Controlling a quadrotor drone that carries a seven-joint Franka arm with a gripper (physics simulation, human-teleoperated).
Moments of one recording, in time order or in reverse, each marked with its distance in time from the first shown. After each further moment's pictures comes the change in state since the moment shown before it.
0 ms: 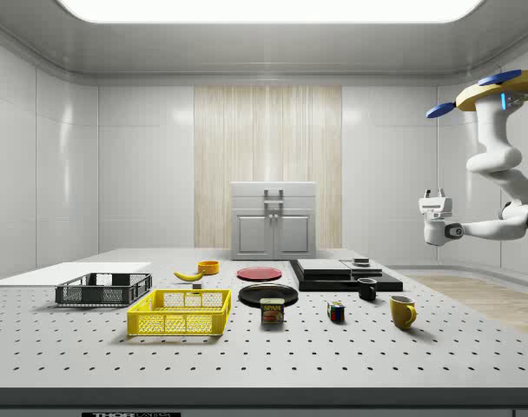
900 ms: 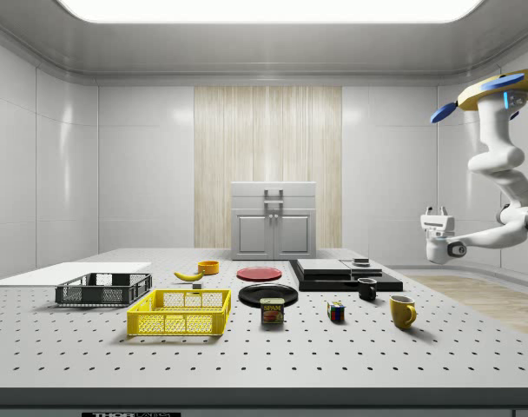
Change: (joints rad) arm -0.006 0.082 0.003 0.283 0.002 -0.187 -0.003
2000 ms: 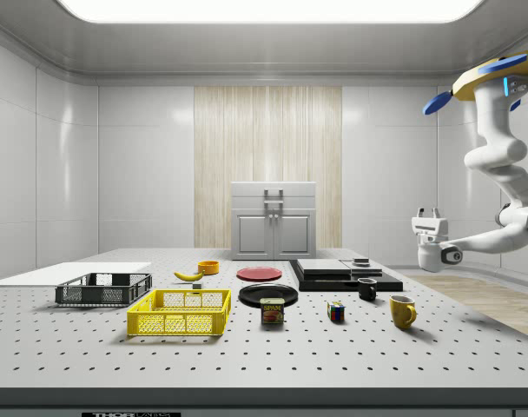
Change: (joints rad) arm -0.003 -0.003 0.003 0.008 -0.001 0.005 -0.001
